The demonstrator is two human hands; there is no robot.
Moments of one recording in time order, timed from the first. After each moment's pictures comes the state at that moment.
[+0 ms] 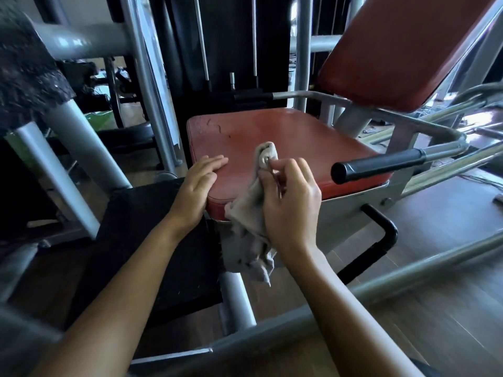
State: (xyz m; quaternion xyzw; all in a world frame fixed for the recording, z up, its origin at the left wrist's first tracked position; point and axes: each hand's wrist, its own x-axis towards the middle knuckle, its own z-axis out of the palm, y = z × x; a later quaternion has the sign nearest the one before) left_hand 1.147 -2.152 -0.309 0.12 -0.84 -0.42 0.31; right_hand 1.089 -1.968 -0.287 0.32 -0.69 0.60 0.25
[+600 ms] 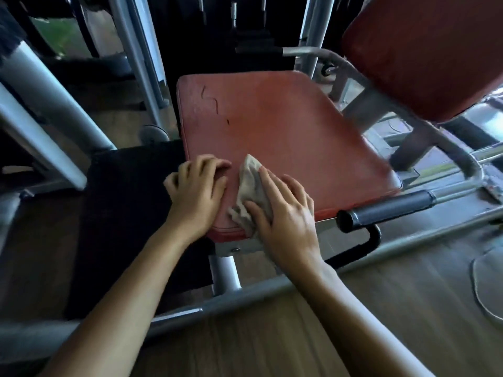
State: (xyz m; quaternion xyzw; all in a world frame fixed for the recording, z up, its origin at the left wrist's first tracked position) left_hand 1.130 -2.141 -0.274 0.27 -0.92 -0.18 0.23; right_hand 1.052 -1.975 -0.266 0.40 -0.85 0.33 0.06
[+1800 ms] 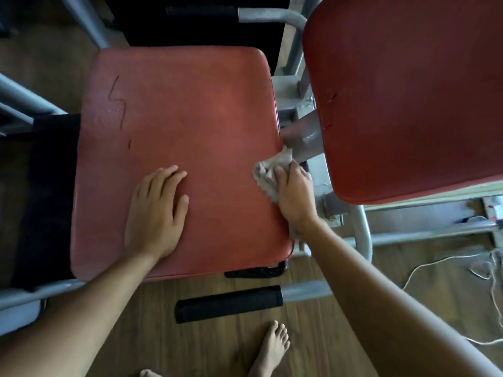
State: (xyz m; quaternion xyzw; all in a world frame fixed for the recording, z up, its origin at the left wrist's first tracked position) left_hand 0.974 -2.071 -0.229 0.38 -0.92 -0.11 0.07; right_hand 0.737 -1.944 -0.240 0.23 -0.89 0.31 -0.26
